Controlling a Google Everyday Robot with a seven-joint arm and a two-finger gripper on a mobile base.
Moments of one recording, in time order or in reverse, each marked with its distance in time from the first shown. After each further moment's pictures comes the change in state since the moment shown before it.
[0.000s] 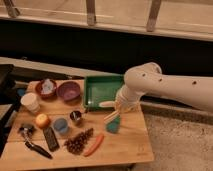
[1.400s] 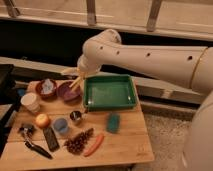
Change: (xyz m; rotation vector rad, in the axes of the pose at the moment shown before) arm -0.021 0.250 -0.053 -0.275 -0.204 -0.405
